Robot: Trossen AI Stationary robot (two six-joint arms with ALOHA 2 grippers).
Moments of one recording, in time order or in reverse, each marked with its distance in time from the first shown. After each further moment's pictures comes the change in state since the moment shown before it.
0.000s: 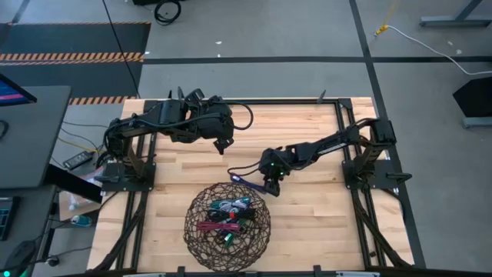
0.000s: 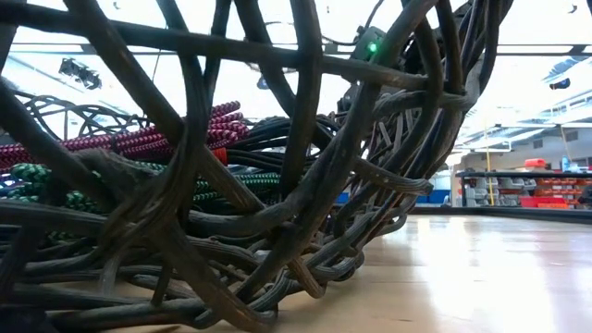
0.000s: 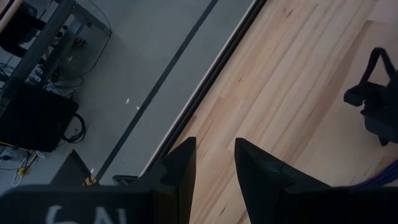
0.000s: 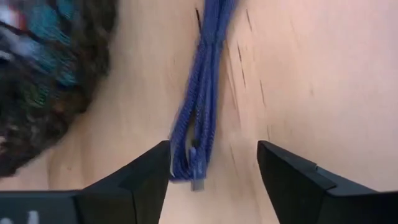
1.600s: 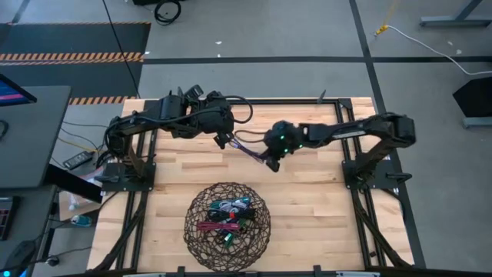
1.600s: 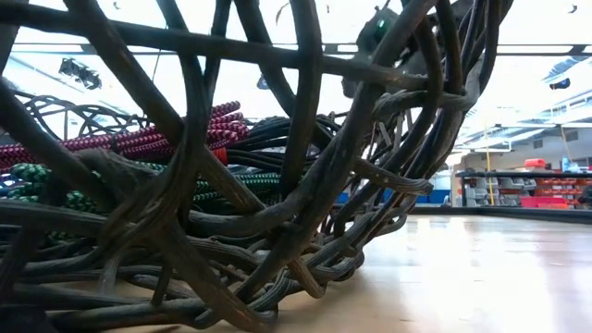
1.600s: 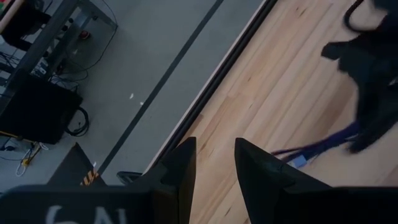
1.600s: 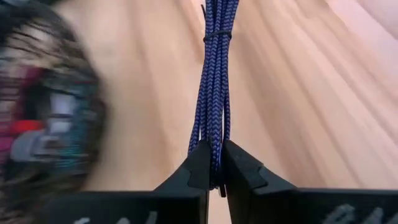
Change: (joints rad) left arm 0.039 0.000 0.000 0.002 0.000 0.002; right arm -0.183 -0.224 -0.003 -0.014 0.057 -0.058
